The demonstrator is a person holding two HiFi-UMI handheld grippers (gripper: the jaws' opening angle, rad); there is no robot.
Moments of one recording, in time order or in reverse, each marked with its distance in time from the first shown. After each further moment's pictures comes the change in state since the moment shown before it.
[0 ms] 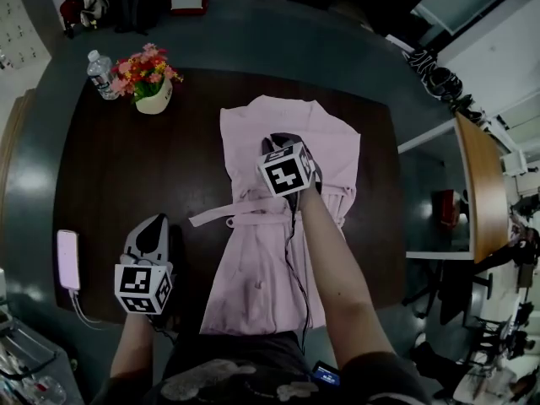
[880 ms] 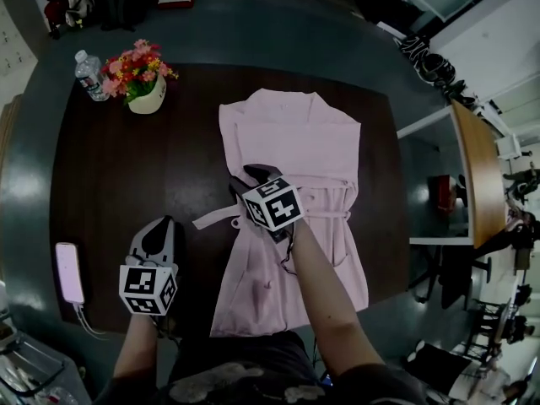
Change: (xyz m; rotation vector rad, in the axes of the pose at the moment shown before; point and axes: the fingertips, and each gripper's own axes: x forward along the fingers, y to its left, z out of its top) left arm 0.022 0.008 -0.018 -0.031 0.043 -0.090; right arm 0.005 0.113 -0.033 0.216 -0.037 0.327
